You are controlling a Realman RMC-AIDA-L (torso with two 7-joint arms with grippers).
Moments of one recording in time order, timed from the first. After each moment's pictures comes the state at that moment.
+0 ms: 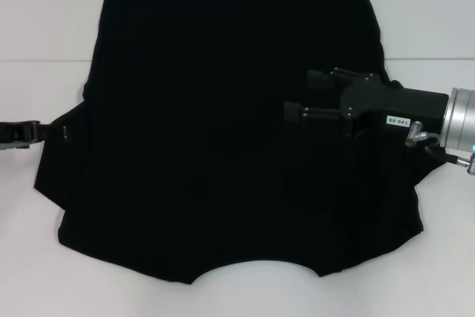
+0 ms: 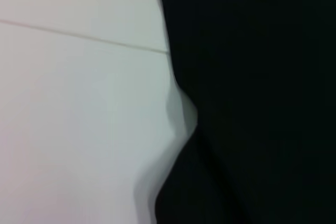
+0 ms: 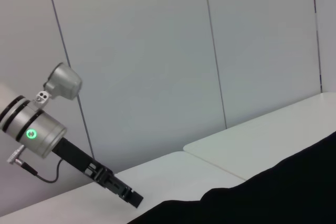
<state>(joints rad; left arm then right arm) -0.60 -2.06 0.58 0.98 2.63 1.19 -2.45 0.69 2.09 -0.70 -0.58 -1.86 -1.40 1.36</state>
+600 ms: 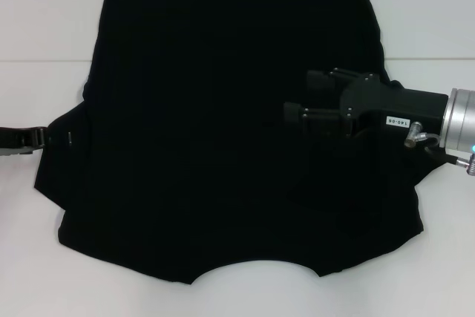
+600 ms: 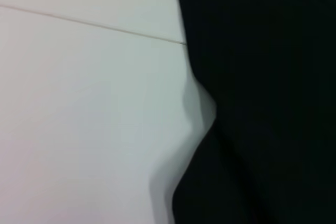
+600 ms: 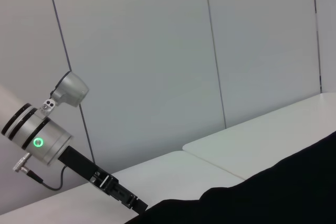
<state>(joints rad) -0.62 -2.07 0.60 0.90 2.65 1.09 -2.47 0.69 2.09 -0.70 -0.57 -1.86 -1.39 1.35</state>
